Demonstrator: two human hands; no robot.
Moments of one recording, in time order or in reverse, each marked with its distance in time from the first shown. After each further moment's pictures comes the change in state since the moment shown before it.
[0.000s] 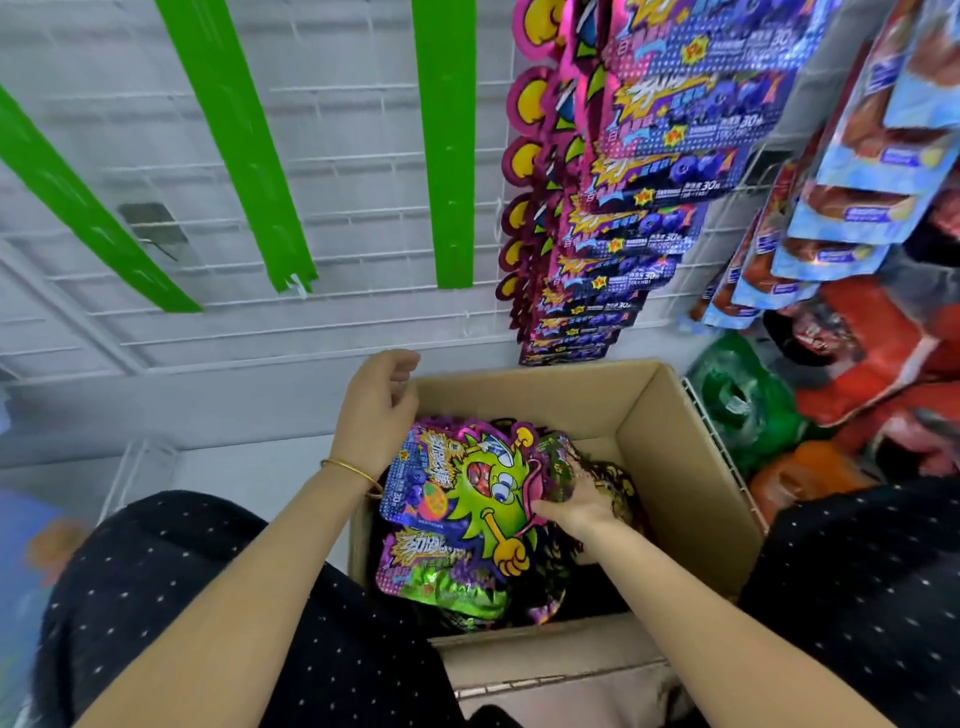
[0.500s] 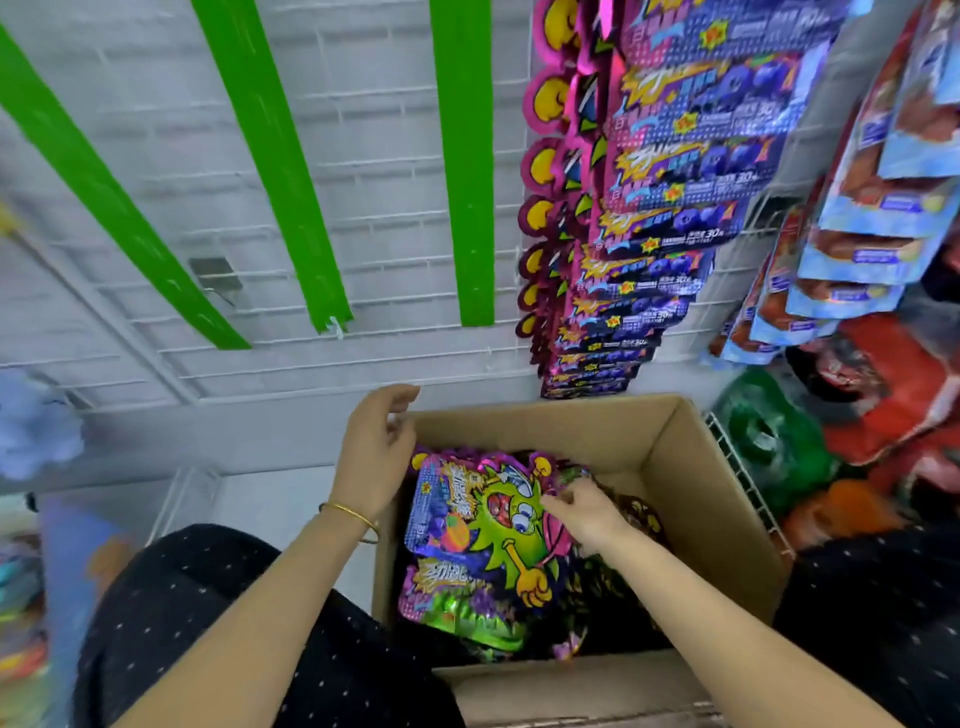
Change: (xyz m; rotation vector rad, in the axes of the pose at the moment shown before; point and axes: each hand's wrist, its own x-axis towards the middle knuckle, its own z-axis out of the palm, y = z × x) left_hand -0.013 0.002 -0.023 -0.052 0.087 0.005; right_hand -0.013 -0.031 -0.010 -0.199 -0.088 -0.325
